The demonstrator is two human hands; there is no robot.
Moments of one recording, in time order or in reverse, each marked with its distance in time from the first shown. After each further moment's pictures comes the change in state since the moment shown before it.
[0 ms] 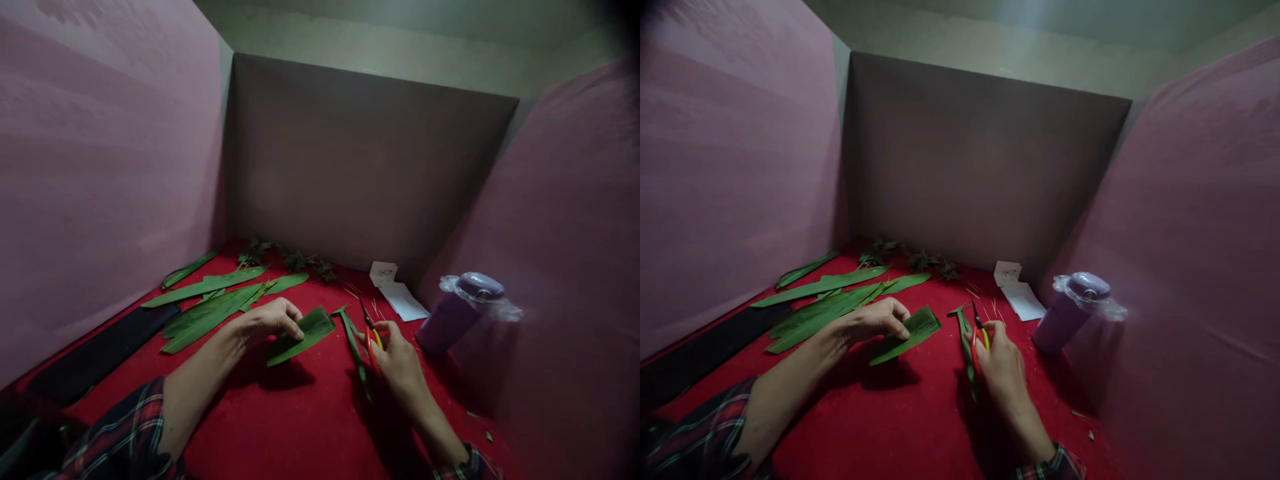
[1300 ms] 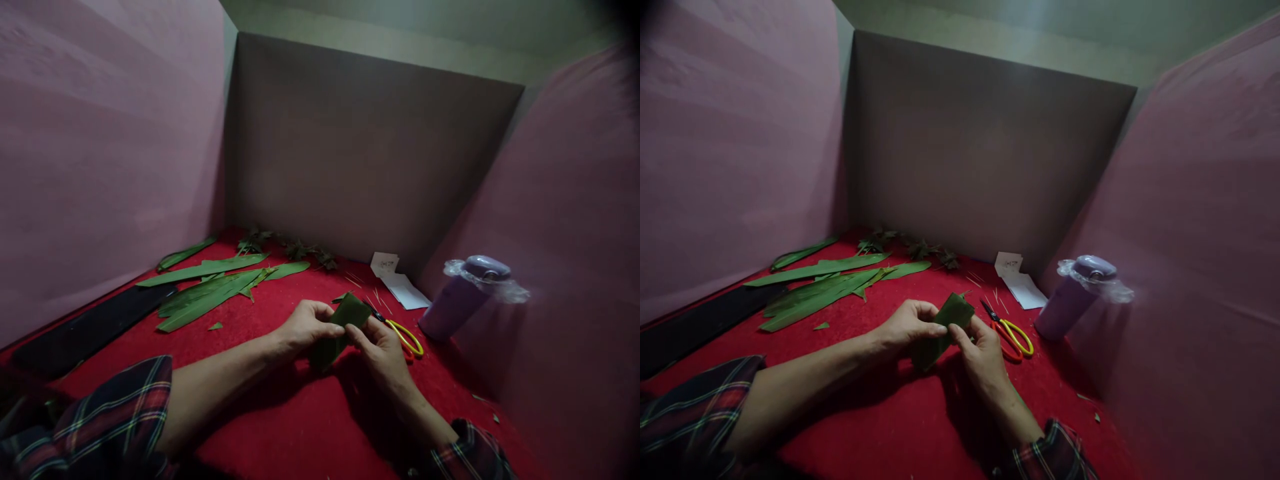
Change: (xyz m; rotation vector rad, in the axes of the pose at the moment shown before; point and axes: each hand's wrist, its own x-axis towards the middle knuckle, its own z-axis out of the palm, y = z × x) left_hand 0.007 -0.010 0.082 -0.389 0.124 0.274; right_hand -0.018 -0.005 0.042 0.793 -0.229 -0.183
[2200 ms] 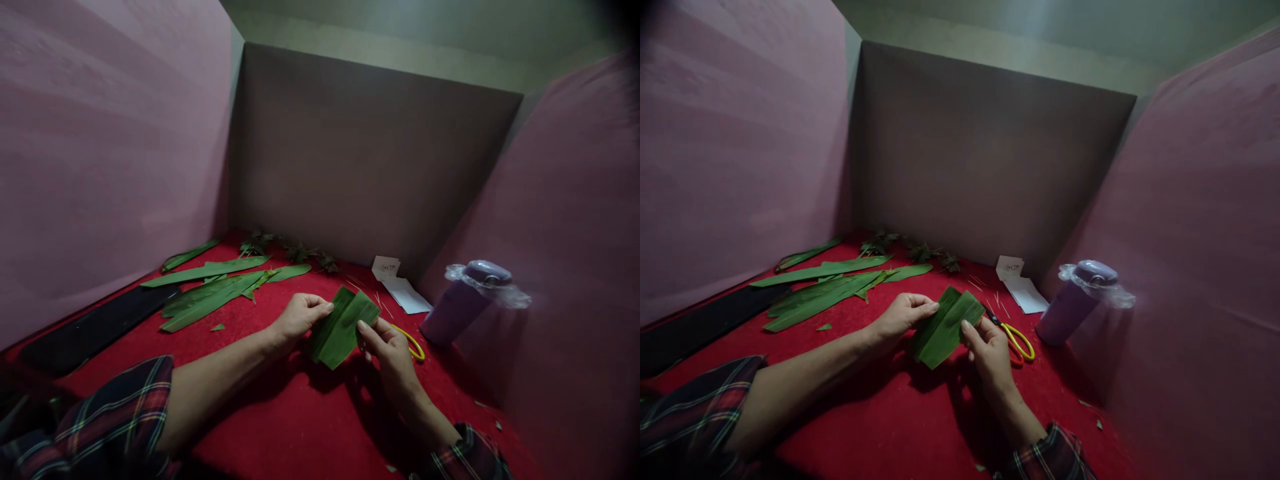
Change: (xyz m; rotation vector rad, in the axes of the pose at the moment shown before) left_hand 0.006 0.010 -0.011 0.086 0.122 0.084; right_hand -0.001 -0.020 -0.003 0.168 0.152 0.134
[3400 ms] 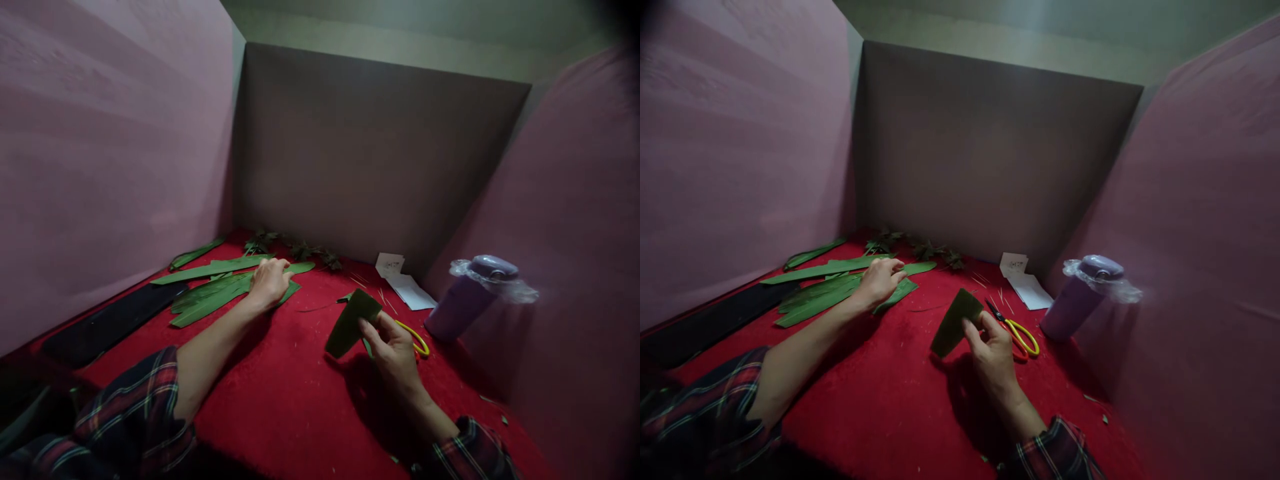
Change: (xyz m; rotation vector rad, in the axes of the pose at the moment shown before) left_hand 0.025 0.022 -0.069 1.101 0.546 0.189; right_hand -0.001 0.009 -0.003 -0.350 0.011 -0.314
